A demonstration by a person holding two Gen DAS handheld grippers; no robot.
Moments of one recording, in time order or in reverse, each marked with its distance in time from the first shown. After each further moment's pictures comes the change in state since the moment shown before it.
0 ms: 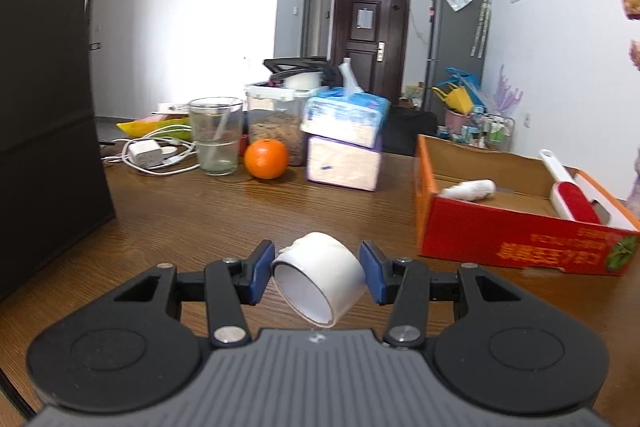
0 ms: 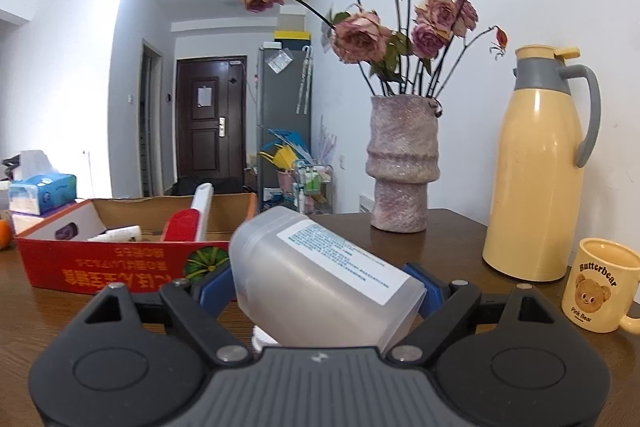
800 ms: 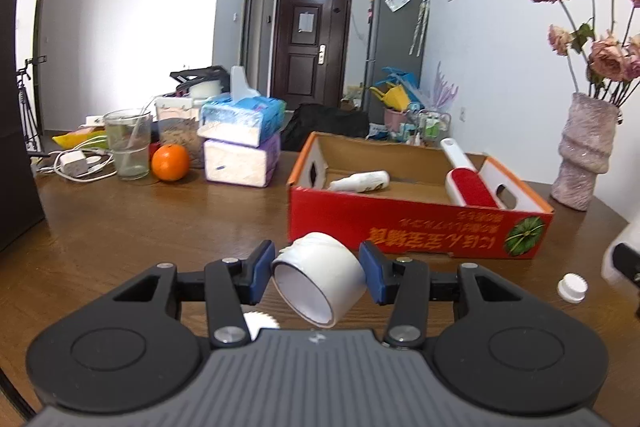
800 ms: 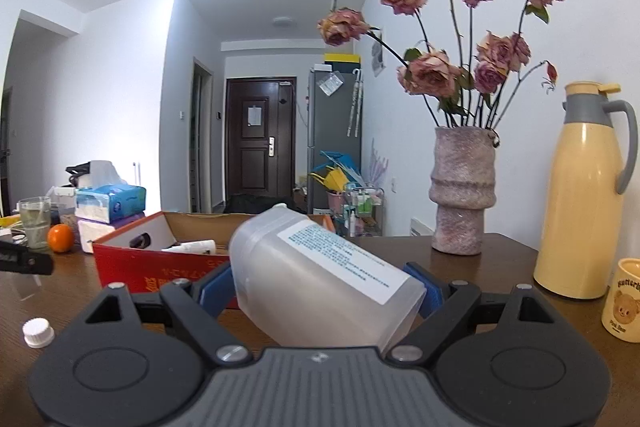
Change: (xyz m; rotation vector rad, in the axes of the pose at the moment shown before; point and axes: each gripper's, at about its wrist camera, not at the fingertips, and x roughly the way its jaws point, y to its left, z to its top) left arm -0.037 -0.083 -0.012 0.050 -0.015 -0.164; right arm -0.039 0.045 0.002 -0.035 -0.071 0.146
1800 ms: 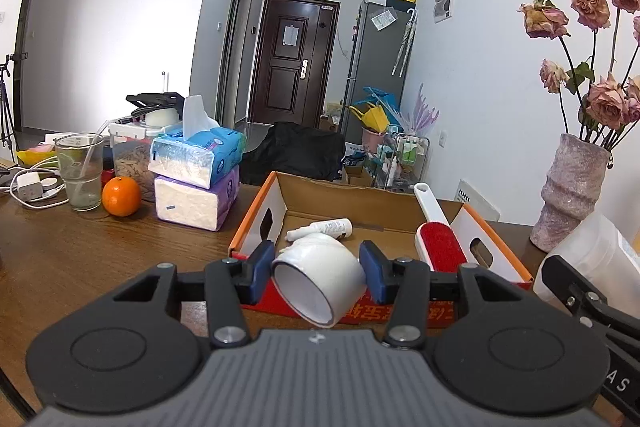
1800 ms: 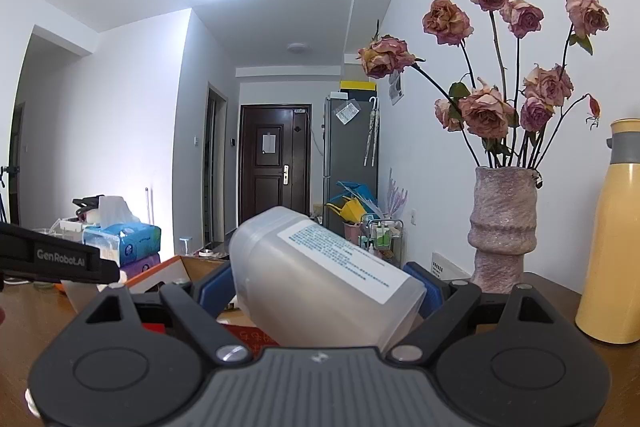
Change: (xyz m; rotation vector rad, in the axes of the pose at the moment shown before) left arm 0.043 -0.025 0.048 -0.049 -0.042 -0.073; right arm 0.051 0.038 0.034 -0.004 -0.088 0.037
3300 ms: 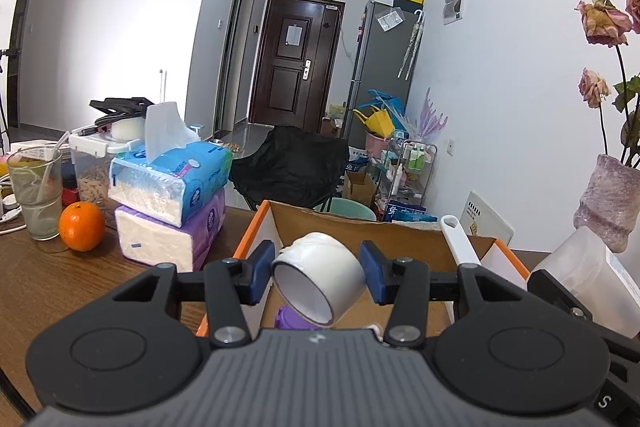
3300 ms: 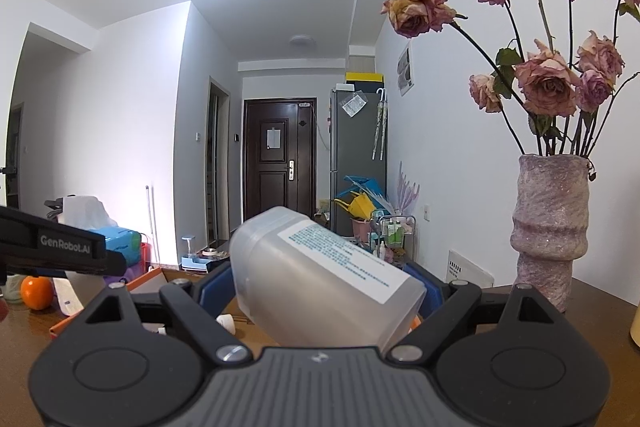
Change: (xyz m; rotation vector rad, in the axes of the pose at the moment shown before) left arm 0.098 -0.001 0.037 -0.016 -0.003 0.004; right arm 0.105 0.011 0.000 0.009 0.018 0.017
